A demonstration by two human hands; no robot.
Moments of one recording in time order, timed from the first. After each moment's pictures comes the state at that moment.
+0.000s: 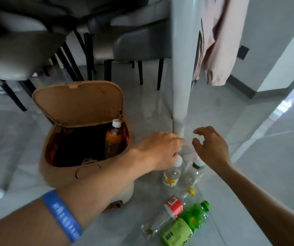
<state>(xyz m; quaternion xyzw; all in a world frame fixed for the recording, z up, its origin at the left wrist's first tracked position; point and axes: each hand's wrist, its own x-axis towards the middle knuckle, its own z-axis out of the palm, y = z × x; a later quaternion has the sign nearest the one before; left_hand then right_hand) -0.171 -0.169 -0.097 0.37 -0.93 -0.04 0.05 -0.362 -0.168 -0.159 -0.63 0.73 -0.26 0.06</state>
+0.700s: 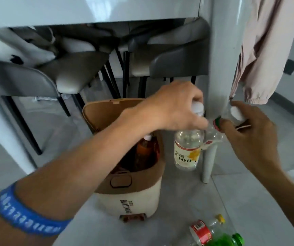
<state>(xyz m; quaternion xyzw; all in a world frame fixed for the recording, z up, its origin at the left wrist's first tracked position) -0.118 -0.176 0.054 0.48 -0.86 -0.10 0.17 -0.311 -0.170 -0.045 -0.62 0.61 -0.49 0.05</state>
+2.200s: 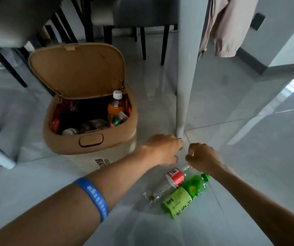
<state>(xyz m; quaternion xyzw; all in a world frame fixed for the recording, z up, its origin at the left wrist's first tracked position) -0.178 -0.140 -0.174 0.41 -0.90 -0.15 -0.07 -0.340 -0.111 -0.217 -0.62 0.76 0.03 0.20</state>
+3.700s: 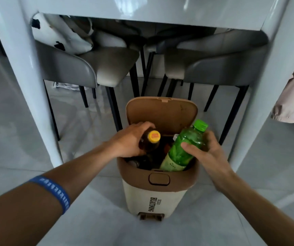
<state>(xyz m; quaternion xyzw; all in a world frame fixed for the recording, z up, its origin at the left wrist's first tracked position) 0.085 -0.200 -0.091 0.56 -0.80 -0.18 0.16 -0.168 -0.169 -0.089 -0.54 0.49 -0.47 0.50</state>
